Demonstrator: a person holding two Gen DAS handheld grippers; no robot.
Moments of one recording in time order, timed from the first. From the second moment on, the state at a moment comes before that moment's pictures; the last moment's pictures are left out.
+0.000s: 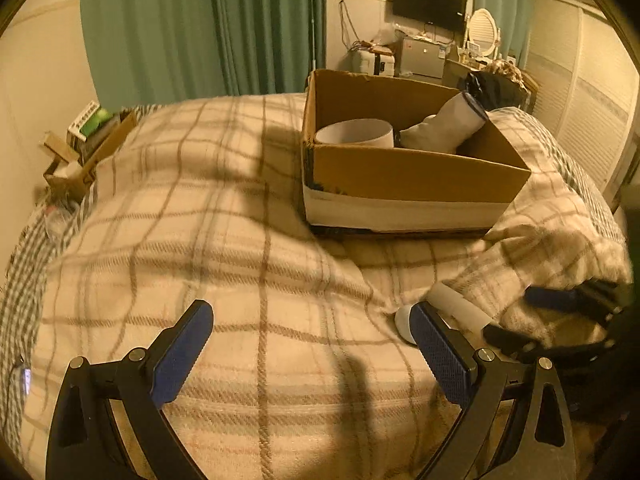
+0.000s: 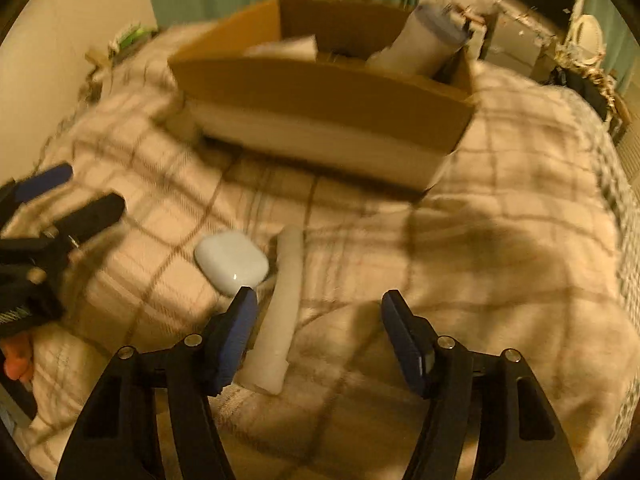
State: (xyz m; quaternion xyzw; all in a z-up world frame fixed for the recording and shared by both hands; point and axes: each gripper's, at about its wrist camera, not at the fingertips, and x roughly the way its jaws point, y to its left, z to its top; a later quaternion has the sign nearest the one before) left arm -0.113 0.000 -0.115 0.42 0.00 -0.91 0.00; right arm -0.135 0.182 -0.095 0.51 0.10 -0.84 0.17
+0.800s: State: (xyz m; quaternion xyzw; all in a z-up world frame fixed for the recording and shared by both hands) left arm -0.107 0.030 -0.119 0.42 -0.05 -0.91 -0.02; right arm -0.119 0.204 -0.061 0.46 0.07 -0.87 0.17
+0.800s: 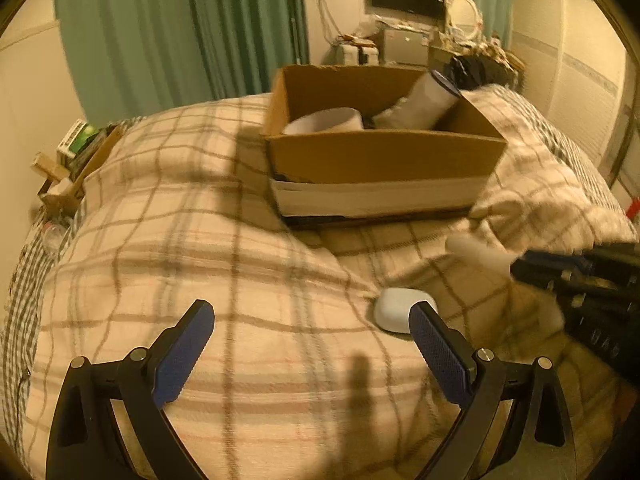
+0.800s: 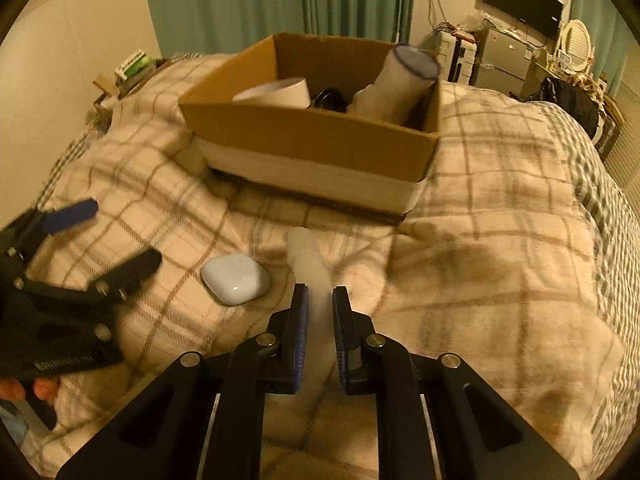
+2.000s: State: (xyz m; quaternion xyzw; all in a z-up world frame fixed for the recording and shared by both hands) left arm -0.103 0.080 -0.112 0.47 -0.08 -0.87 -0.10; right arm -0.106 0.228 -0.017 0.41 0.05 -0.90 0.15
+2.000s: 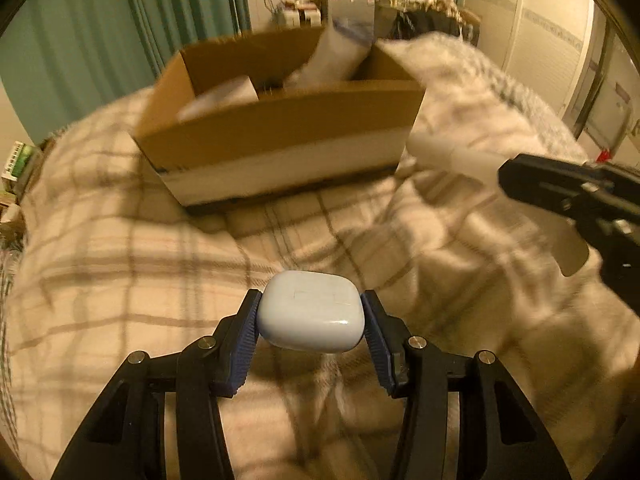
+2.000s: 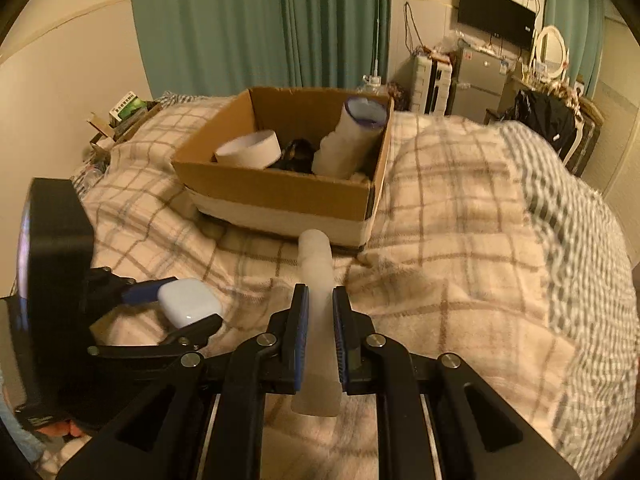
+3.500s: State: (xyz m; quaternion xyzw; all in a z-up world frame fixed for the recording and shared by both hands) left arm -0.317 0.049 0.010 0.35 -0.08 -0.93 -0.07; right arm -0.300 0.177 0.103 0.29 0.10 -0.93 0.18
